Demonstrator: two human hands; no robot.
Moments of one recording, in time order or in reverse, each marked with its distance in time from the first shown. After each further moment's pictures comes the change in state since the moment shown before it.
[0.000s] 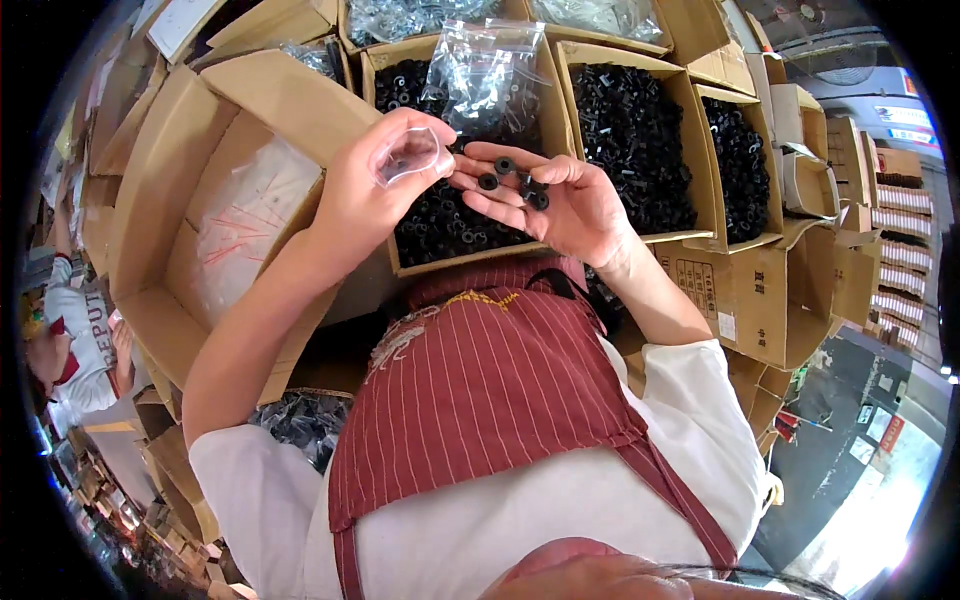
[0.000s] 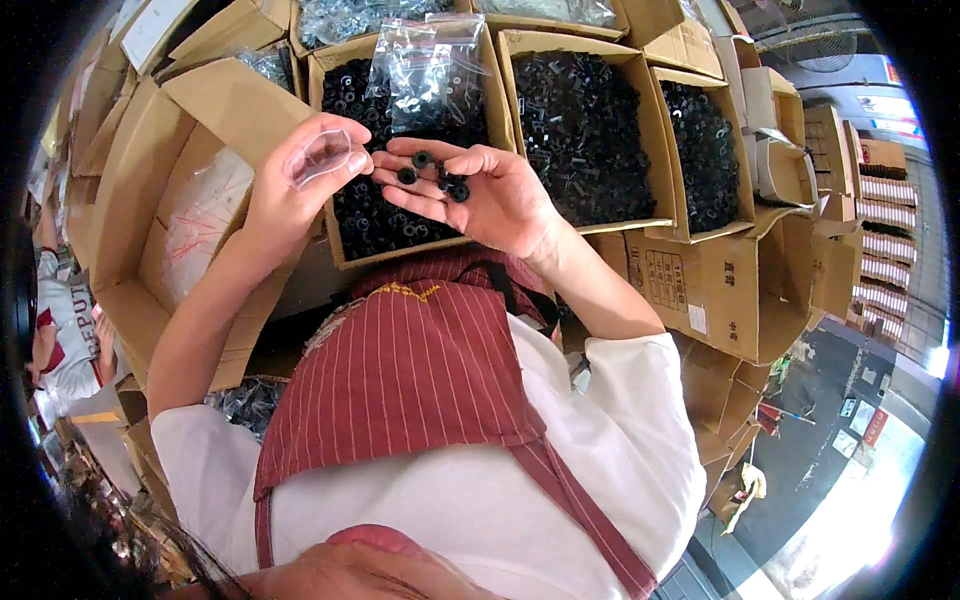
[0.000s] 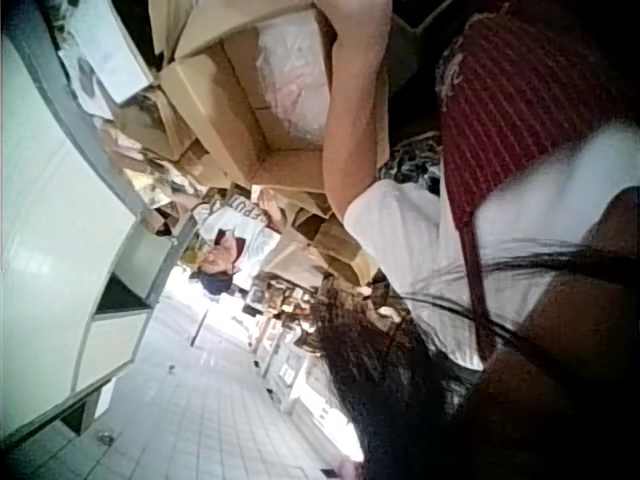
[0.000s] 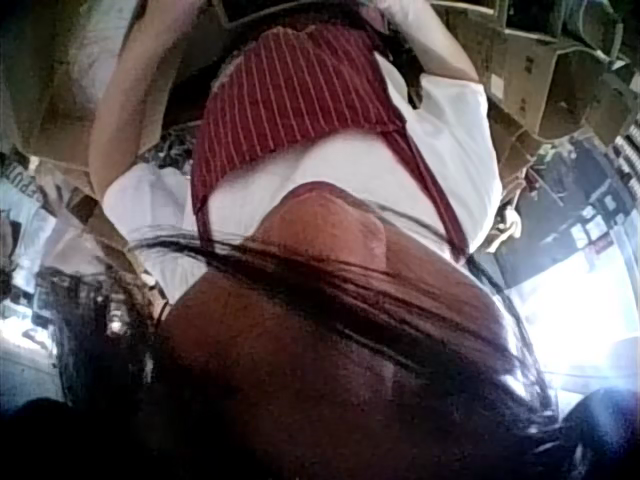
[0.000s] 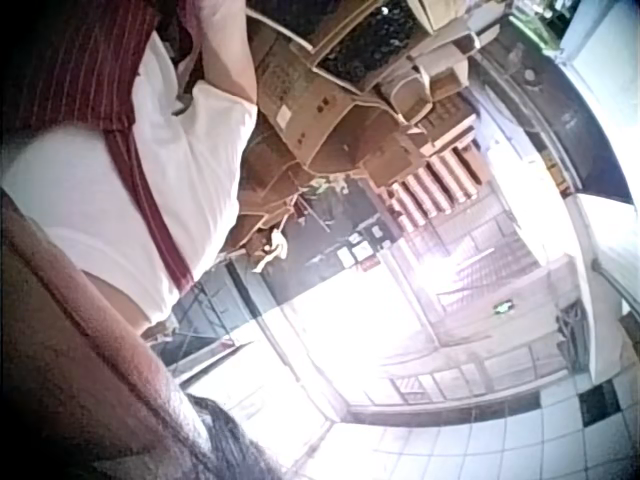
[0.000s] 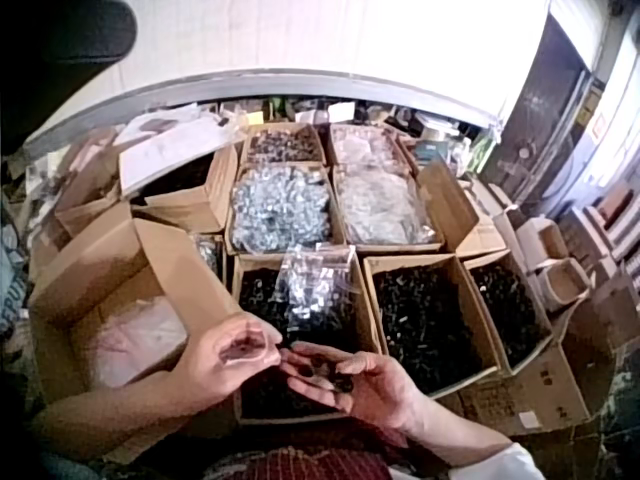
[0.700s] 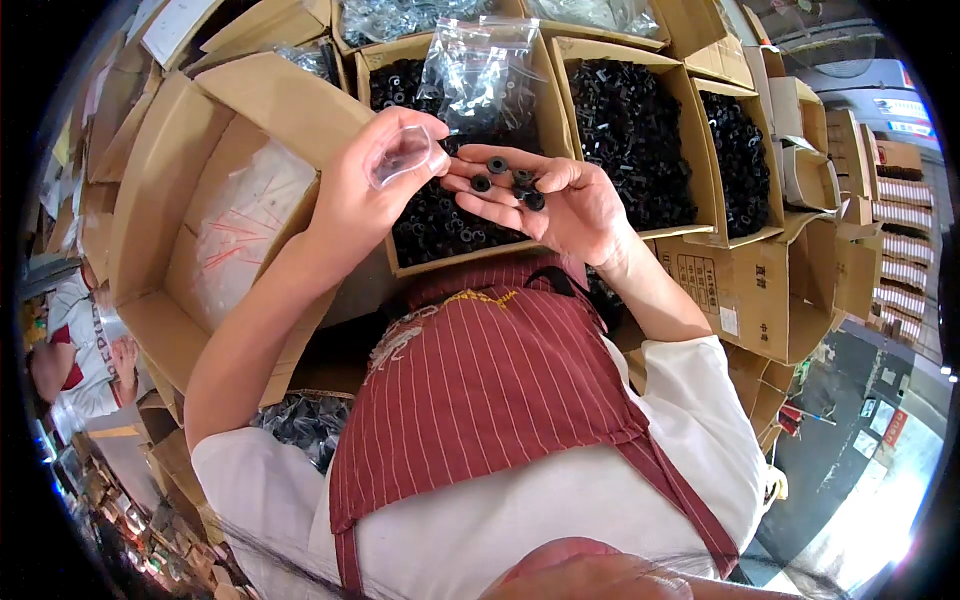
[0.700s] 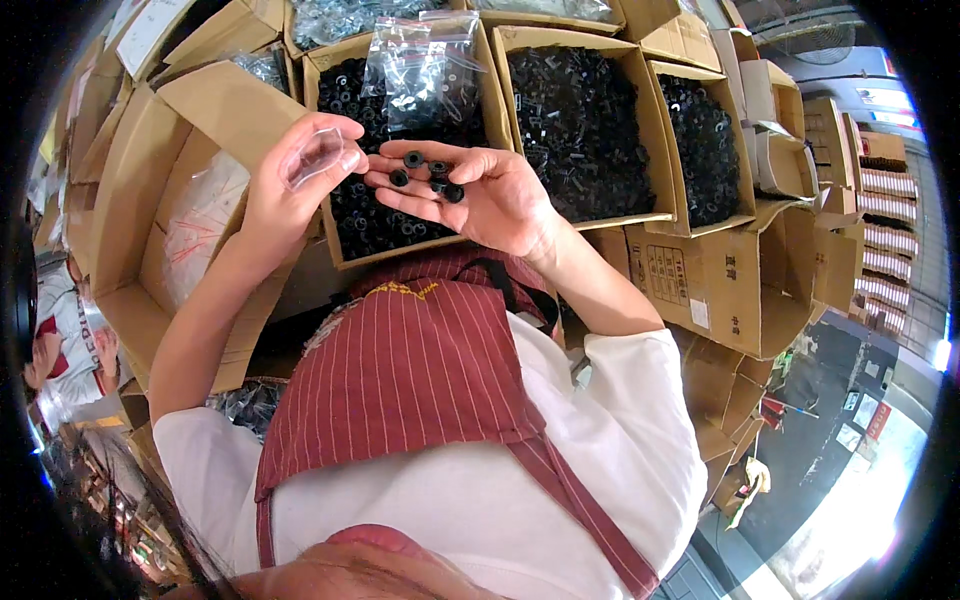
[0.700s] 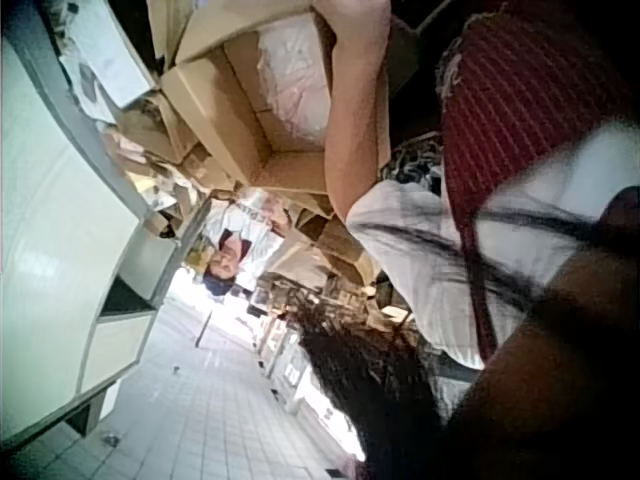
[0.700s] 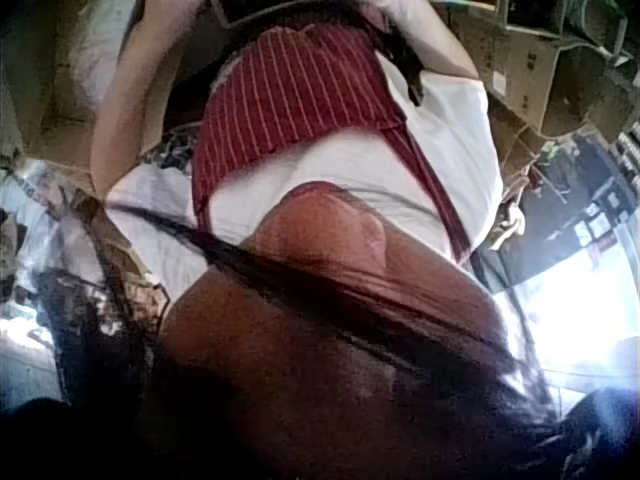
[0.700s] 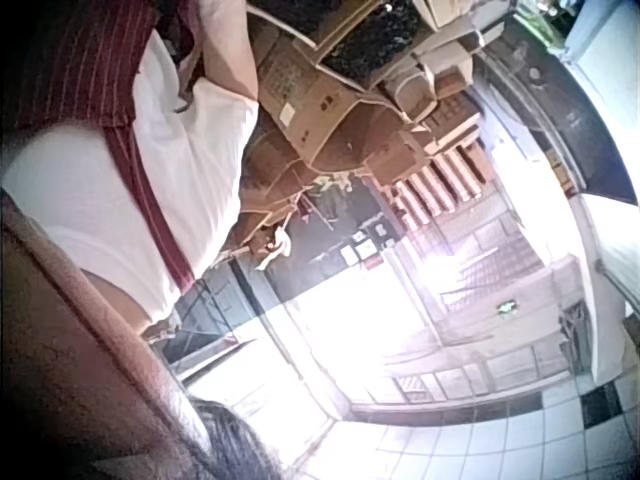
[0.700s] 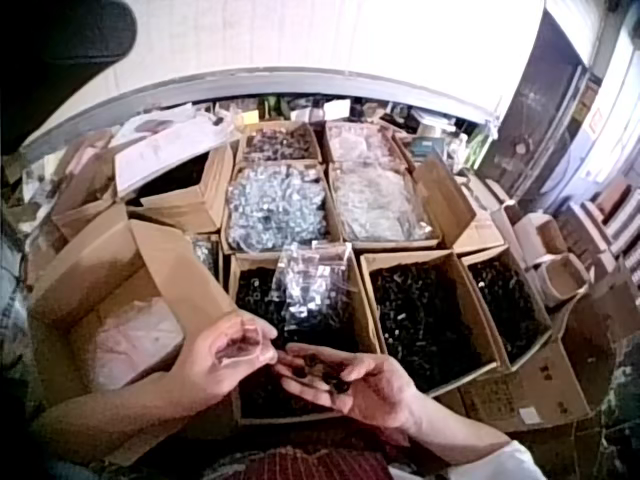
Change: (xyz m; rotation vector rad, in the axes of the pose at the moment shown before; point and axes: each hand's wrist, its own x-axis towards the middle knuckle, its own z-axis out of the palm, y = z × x) left_hand -0.001 -0.003 0.000 -0.017 -0.009 0.013; right_hand -0.001 0.001 -0.003 -0.020 -0.060 0.003
